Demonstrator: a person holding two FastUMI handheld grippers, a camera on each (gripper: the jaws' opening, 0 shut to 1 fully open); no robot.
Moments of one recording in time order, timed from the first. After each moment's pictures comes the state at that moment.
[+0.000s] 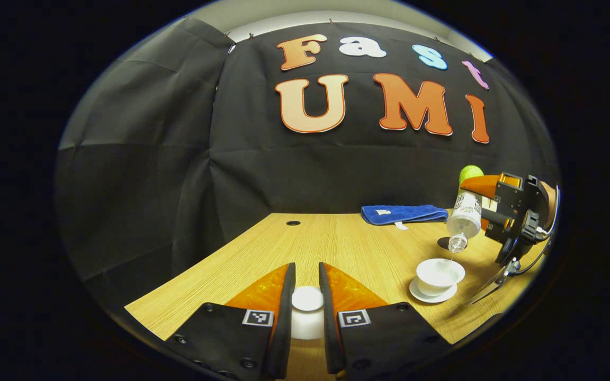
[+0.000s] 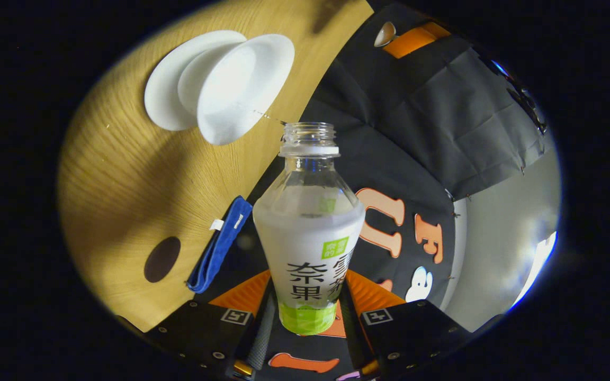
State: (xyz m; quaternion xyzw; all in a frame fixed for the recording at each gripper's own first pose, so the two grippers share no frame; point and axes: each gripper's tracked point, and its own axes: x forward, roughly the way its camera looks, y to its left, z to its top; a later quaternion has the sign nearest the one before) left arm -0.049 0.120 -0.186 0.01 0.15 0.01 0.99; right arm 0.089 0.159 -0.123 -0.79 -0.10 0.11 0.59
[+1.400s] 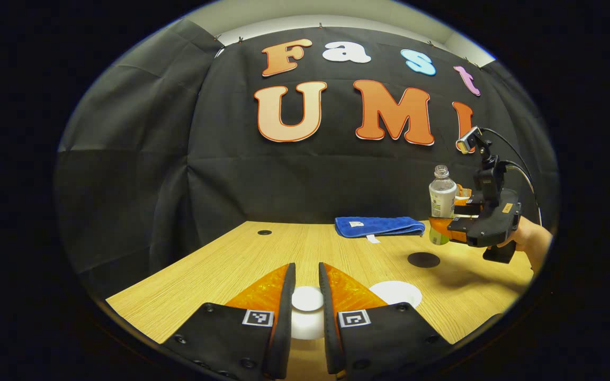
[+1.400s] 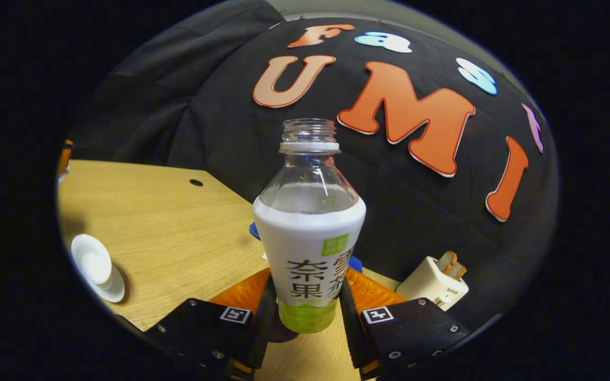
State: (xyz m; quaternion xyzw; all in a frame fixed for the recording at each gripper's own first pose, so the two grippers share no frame) left arm -0.036 0.041 -0.160 -0.01 0.13 -0.03 0.99; right arm 0.142 0.067 -0.199 -0.14 0.18 0.09 0.97
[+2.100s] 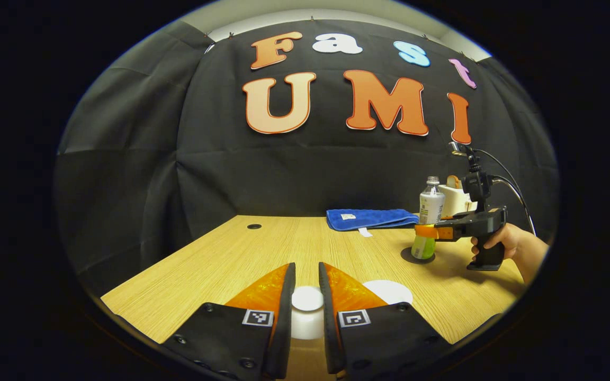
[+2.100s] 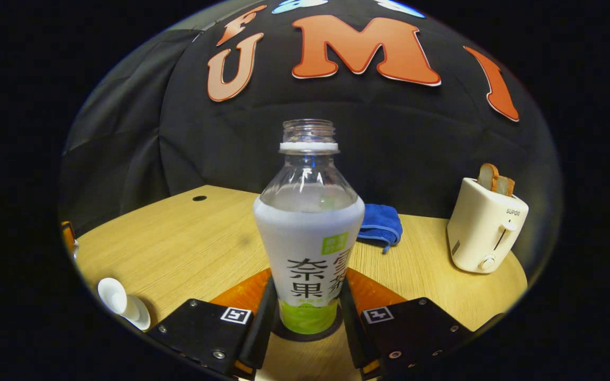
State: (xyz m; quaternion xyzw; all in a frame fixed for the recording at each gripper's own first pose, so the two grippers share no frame) left arm -0.025 0.014 -0.177 0.00 0.16 -0.04 0.99; right arm 0.156 0.072 -0.280 0.04 0.28 0.10 0.96
